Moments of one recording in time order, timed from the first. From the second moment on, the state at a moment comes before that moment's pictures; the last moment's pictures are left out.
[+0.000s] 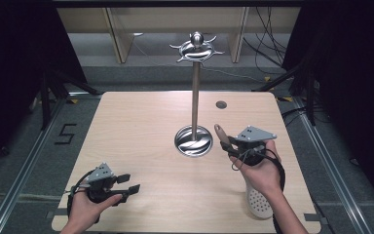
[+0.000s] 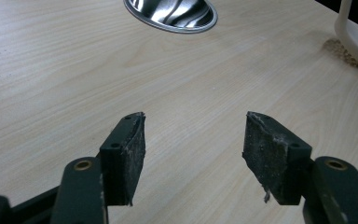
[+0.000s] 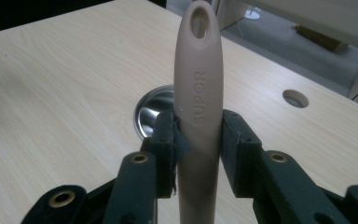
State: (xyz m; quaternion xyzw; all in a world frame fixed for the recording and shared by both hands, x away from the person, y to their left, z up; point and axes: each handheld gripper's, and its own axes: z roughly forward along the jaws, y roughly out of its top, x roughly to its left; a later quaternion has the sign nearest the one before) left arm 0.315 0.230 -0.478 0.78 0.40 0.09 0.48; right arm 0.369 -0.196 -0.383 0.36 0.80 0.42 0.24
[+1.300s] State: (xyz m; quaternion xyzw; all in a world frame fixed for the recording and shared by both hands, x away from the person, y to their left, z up) left arm 0.316 0.230 -0.478 0.78 0.39 0.09 0.48; right arm 0.360 -0.201 -0.350 0.35 0.74 0.51 0.28
